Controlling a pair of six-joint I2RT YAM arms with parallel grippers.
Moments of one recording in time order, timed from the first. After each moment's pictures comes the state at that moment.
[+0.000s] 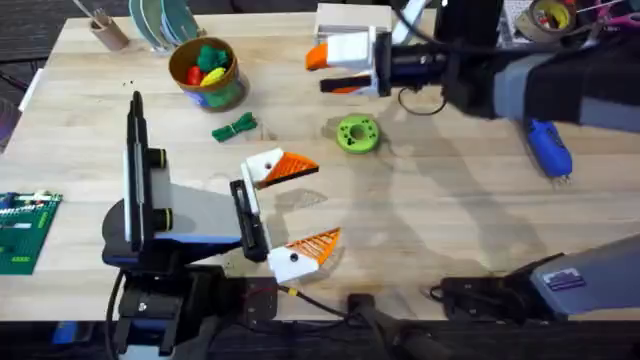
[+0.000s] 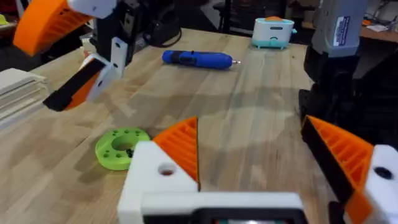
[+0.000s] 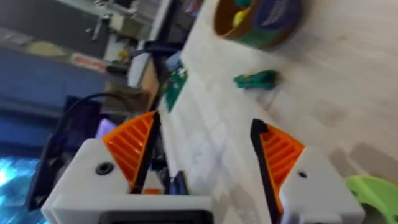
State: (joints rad) left arm -0.02 0.01 0.00 -0.07 1.24 0.02; right arm 0.35 1.70 0.93 0.39 -1.00 0.75
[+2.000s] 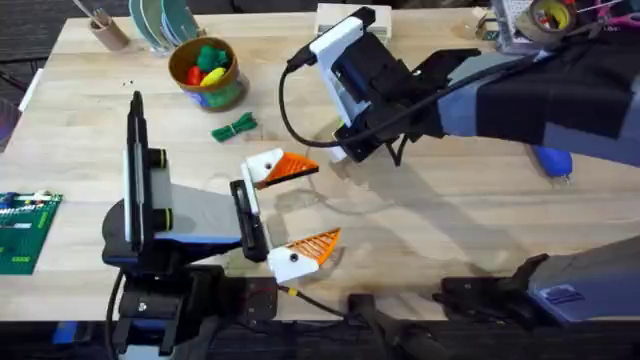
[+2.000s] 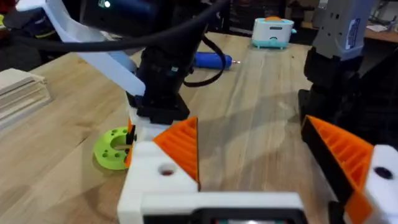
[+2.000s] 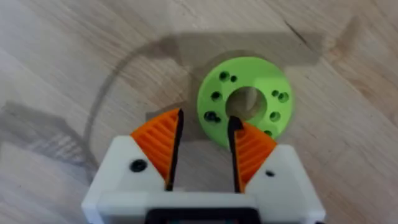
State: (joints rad) left arm -0.02 0.01 0.00 -0.07 1.24 0.02; right arm 0.71 1.70 1.09 -0.55 0.06 0.04
